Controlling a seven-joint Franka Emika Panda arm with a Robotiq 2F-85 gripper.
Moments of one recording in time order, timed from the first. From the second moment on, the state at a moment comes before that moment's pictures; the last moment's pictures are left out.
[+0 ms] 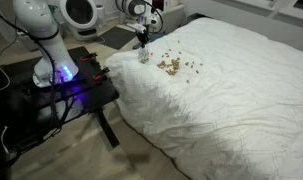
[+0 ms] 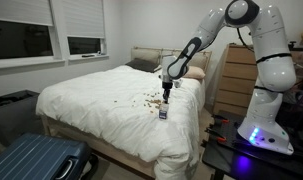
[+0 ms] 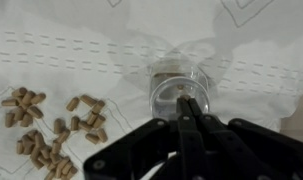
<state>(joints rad) -0.05 0.39 -0.01 -2.24 -0.08 2.64 -0.21</state>
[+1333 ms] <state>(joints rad) -0.06 0.46 -0.01 -2.23 -0.10 2.75 -0.21</state>
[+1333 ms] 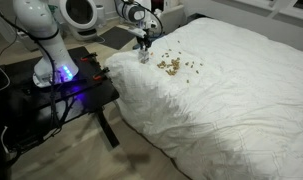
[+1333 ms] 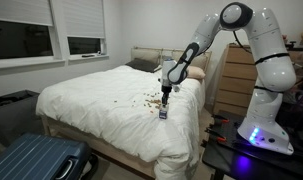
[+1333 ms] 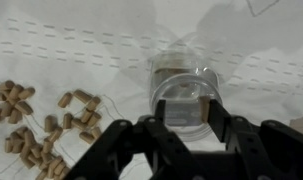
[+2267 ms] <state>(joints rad) -0.06 0.46 -0.01 -2.23 -0.10 2.75 -0.21</state>
